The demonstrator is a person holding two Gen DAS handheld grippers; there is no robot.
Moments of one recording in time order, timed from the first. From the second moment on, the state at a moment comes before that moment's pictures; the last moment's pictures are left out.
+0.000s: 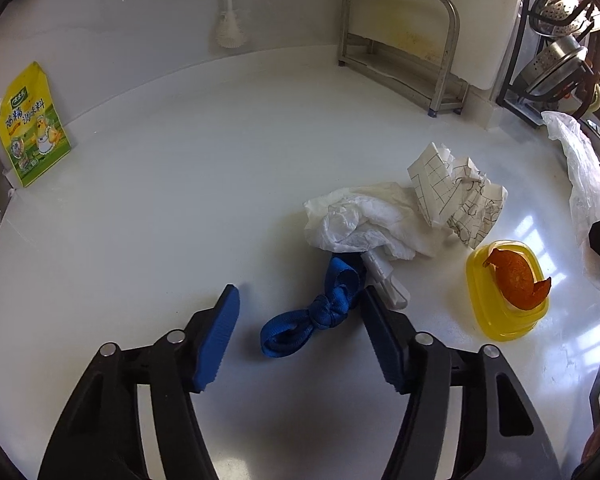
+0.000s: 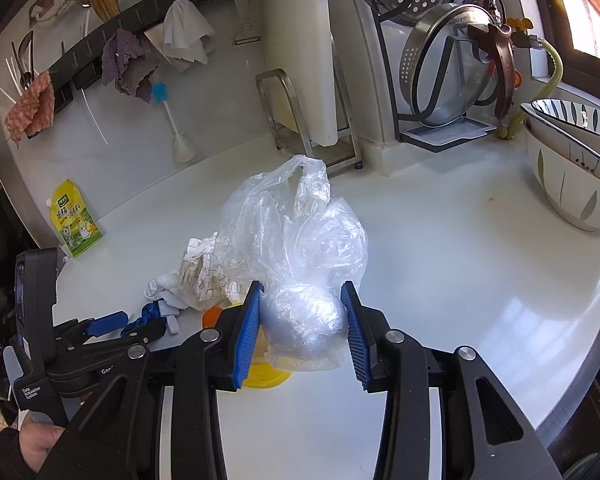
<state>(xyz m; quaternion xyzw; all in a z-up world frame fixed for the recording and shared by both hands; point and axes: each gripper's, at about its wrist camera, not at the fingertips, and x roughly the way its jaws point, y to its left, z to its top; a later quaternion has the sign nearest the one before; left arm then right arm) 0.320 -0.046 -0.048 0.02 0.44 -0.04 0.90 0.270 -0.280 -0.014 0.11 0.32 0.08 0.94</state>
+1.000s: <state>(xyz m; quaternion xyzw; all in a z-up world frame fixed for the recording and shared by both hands) 0.161 -0.028 0.015 0.02 0.32 -0.03 0.95 0.120 -0.273 -0.011 0.11 0.30 0.05 0.95</state>
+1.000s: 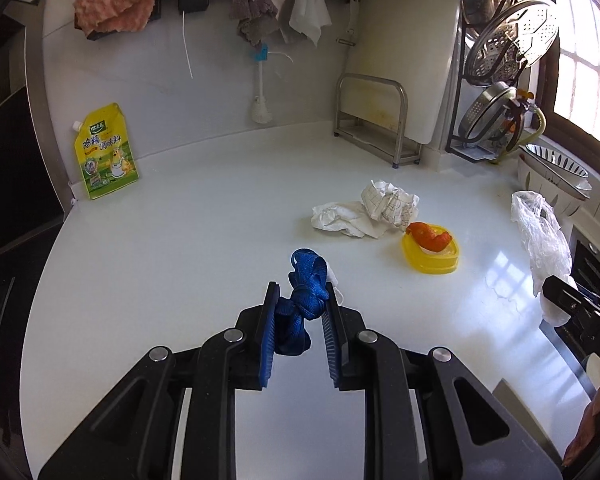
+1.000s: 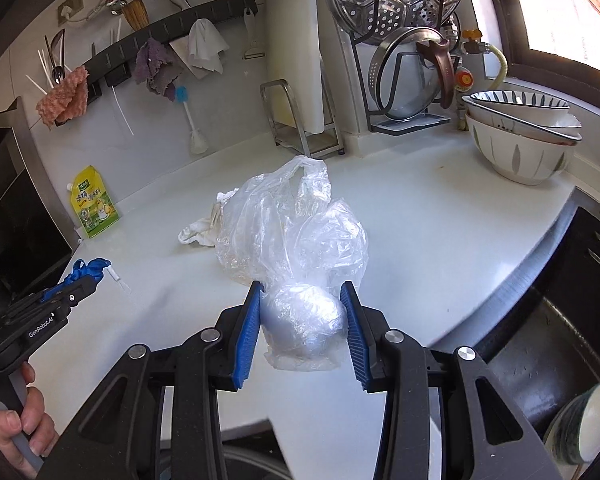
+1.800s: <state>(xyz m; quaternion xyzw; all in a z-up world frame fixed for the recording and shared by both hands) 0.003 -0.037 -0.001 0.03 0.34 -0.07 0.94 -0.072 -0.244 -0.042 0.13 0.31 0.04 0.94</state>
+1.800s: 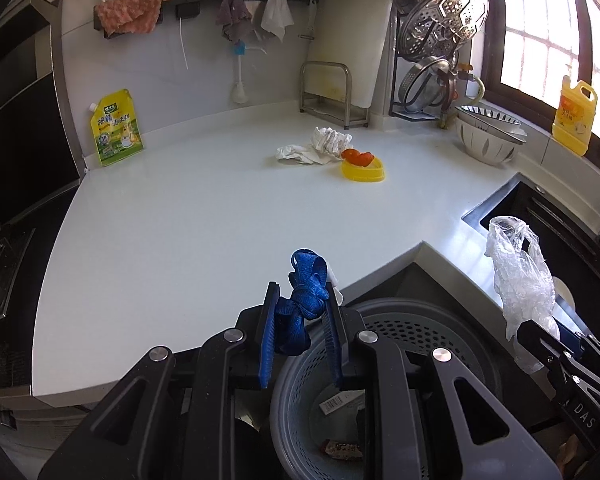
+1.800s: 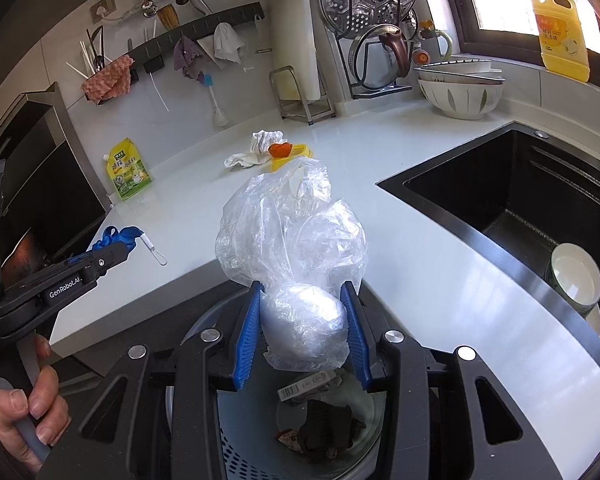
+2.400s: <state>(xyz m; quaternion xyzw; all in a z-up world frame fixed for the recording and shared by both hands) -0.042 -0.048 -0.037 0.04 0.36 -0.09 0.93 -0.122 -0.233 -0.062 0.11 0.31 0.04 0.94</state>
